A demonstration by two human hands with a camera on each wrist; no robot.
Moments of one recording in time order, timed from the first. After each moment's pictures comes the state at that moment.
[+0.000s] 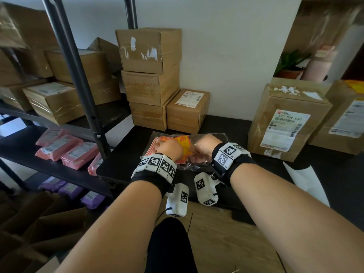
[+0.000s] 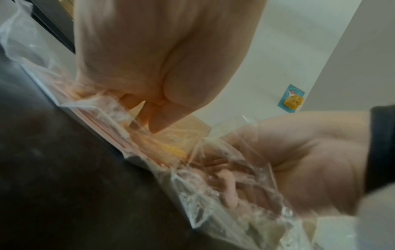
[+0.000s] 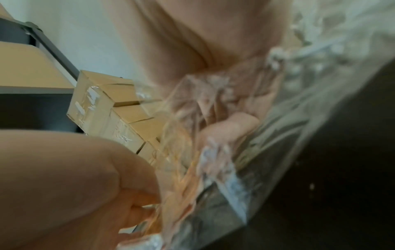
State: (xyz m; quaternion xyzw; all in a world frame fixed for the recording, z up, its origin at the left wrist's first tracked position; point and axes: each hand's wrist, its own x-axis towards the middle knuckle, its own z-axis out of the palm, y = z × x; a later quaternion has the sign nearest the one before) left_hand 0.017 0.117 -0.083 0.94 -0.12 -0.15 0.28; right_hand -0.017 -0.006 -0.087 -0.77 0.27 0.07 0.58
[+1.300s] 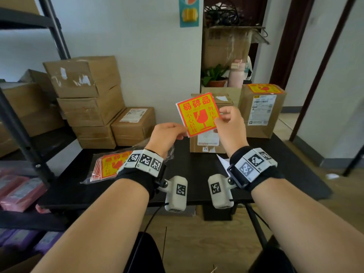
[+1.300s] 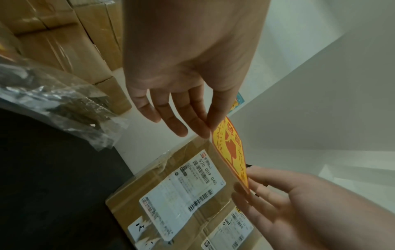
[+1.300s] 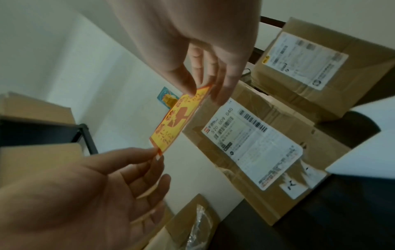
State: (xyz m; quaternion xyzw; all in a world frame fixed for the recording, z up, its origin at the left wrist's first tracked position) left_hand -0.088 0.022 -0.008 0.72 -0.27 -0.15 0.62; right_hand -0.197 -0.111 -0.005 -0.73 0.29 -0.43 0.45
